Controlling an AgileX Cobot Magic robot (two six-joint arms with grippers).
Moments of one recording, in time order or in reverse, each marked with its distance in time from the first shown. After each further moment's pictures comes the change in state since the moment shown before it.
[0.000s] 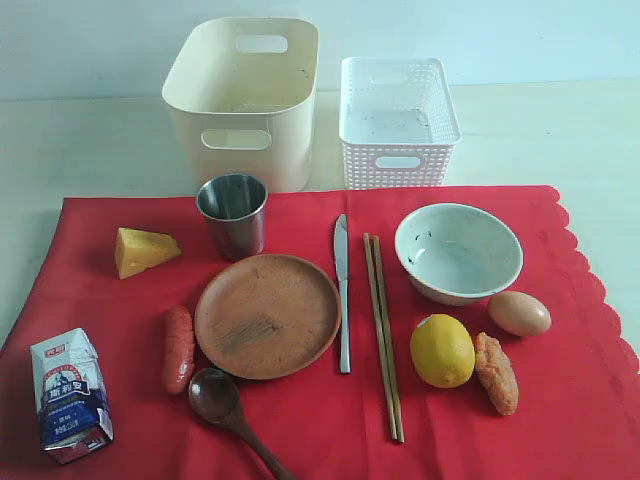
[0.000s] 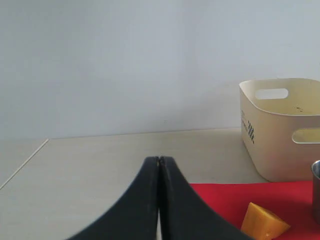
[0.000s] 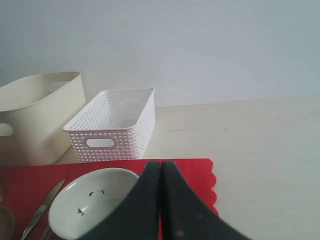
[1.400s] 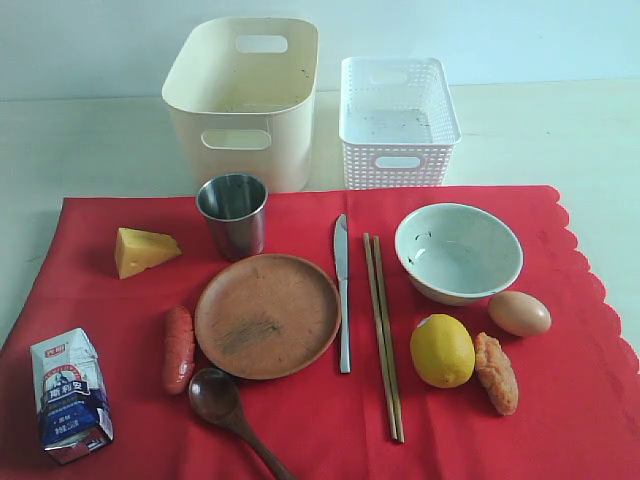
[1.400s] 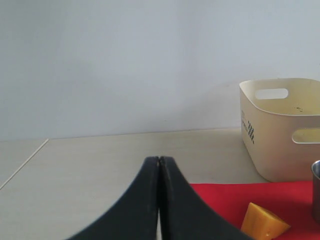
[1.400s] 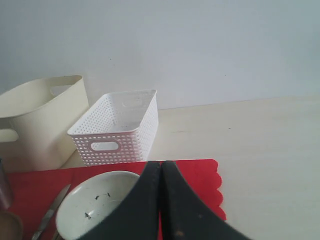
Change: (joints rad) left arm 0.000 0.000 0.000 0.000 0.000 0.000; right arm 0.000 0.000 0.000 0.043 -0.005 0.000
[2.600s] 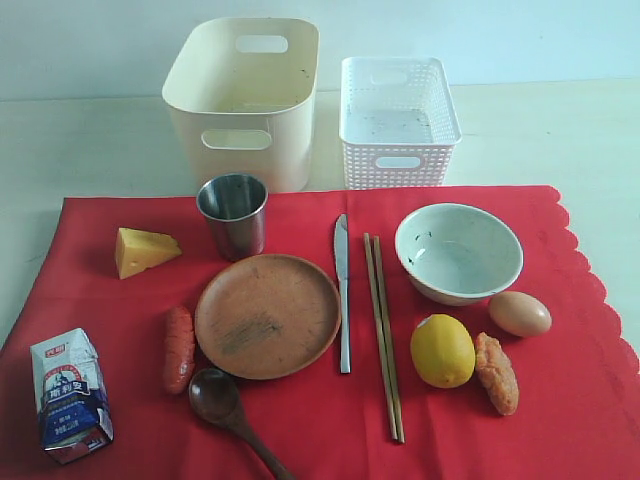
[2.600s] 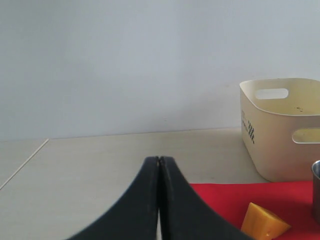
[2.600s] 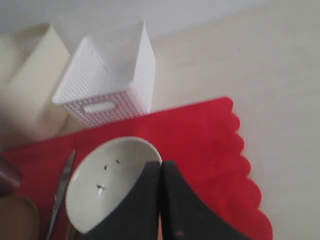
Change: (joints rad) left arm 0.000 0.000 0.000 0.000 0.000 0.000; right arm 0.000 0.750 -0.286 0.301 -0.035 -0.117
